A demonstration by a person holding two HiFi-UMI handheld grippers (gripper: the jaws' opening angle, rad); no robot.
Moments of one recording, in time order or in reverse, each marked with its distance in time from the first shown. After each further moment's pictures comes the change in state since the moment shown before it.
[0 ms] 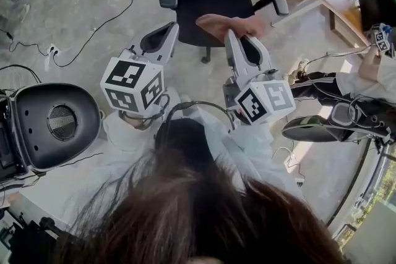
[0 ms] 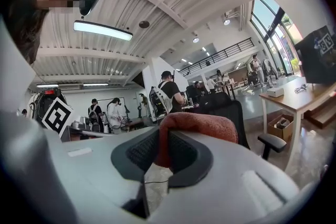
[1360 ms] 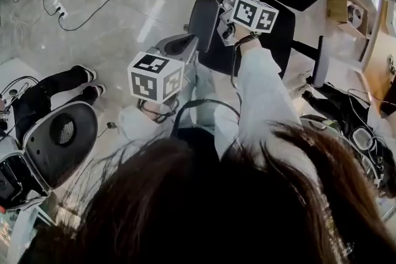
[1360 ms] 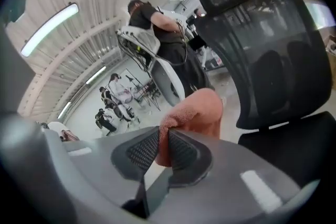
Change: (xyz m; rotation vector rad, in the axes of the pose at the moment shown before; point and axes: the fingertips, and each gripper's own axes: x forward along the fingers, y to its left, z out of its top) left arm 0.186 0.251 -0.083 -0.392 0.324 0.123; right arm 0.488 -0.120 -0.219 0.366 0.541 0.283
